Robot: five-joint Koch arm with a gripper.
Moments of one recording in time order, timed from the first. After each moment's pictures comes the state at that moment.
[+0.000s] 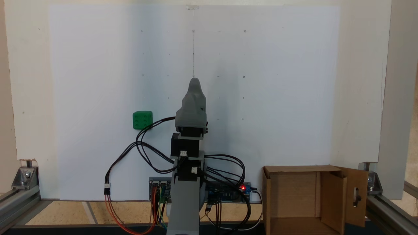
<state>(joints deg) 2.0 129.4 176.5 -86.7 -3.0</state>
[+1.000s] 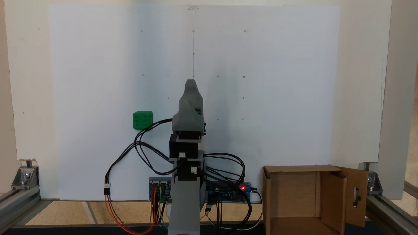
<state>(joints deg) 0.3 129.4 176.5 -92.2 -2.6</state>
